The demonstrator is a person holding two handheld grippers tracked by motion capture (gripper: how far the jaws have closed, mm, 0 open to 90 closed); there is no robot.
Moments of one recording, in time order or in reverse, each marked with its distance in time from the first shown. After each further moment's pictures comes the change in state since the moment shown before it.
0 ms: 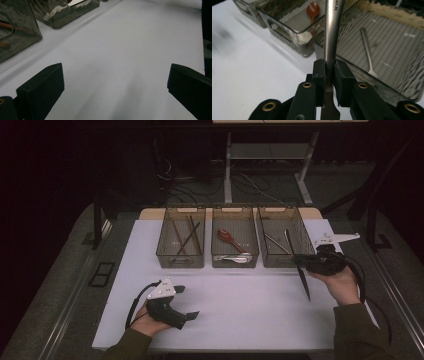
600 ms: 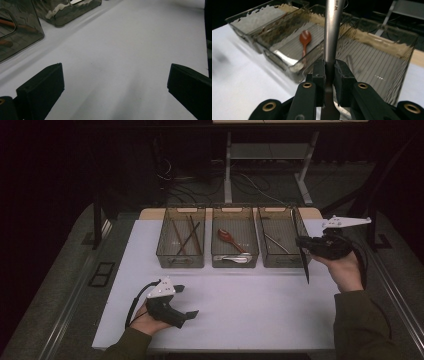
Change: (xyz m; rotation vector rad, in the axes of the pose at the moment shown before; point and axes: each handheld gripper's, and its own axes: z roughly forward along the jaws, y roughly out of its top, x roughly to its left) left arm 0.002 -0.001 0.001 0.006 0.002 0.003; right arm -0.009 0.041 -0.015 -0.108 -0.044 -0.011
